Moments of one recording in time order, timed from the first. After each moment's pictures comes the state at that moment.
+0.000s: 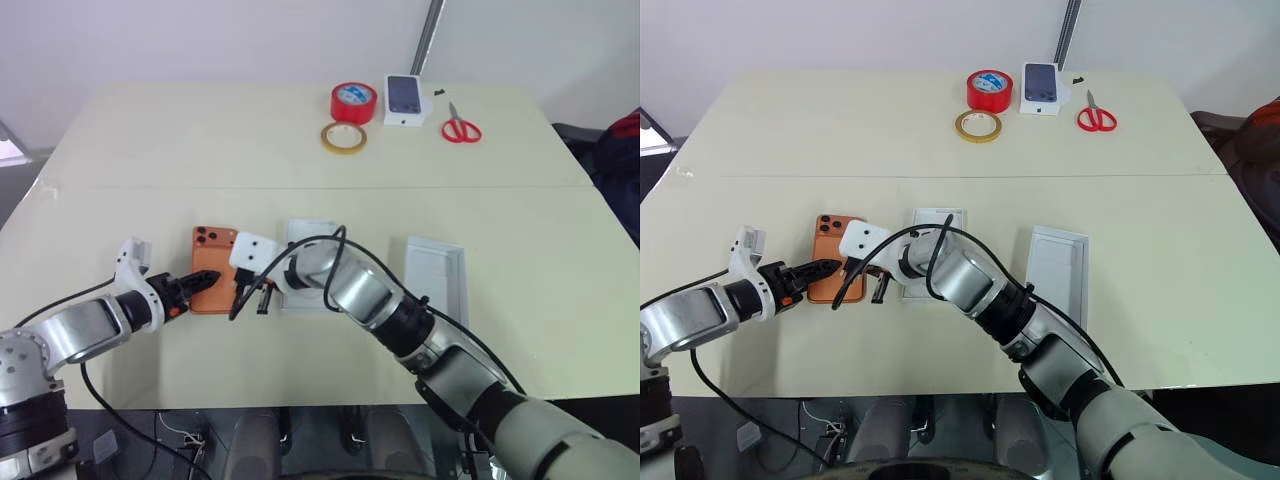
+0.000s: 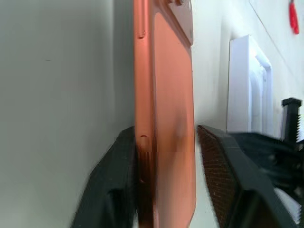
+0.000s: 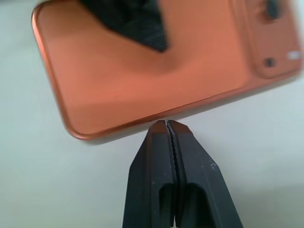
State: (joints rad) left arm -0.14 0.64 0.51 -0.09 -1.74 1.26 0.36; right arm -0.85 -0.06 0.62 0.13 -0.07 0.80 0.75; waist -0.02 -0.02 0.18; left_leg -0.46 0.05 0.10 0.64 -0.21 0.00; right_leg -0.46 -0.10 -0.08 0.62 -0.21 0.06
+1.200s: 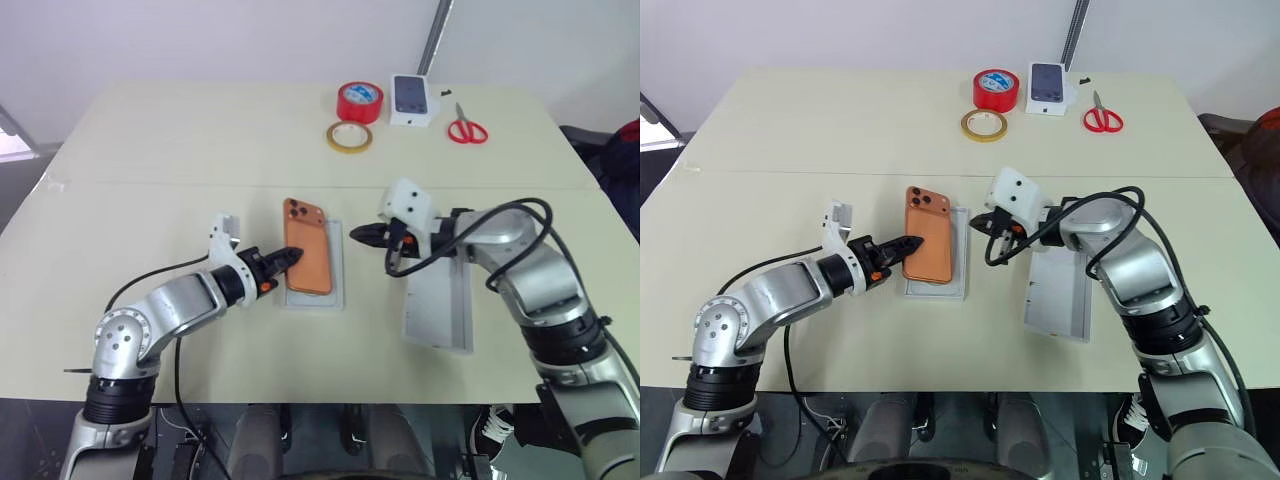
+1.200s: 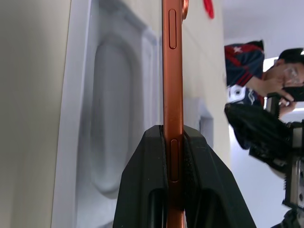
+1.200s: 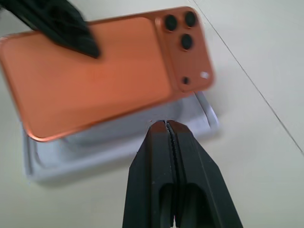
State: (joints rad) left arm -0.29 0.45 0.04 -0.29 -1.95 0.84 0.62; right arm -0.59 -0.66 0.17 -0.27 0.19 0.71 0.95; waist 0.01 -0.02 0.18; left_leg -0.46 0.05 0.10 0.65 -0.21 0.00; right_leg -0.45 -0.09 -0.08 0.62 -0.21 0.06
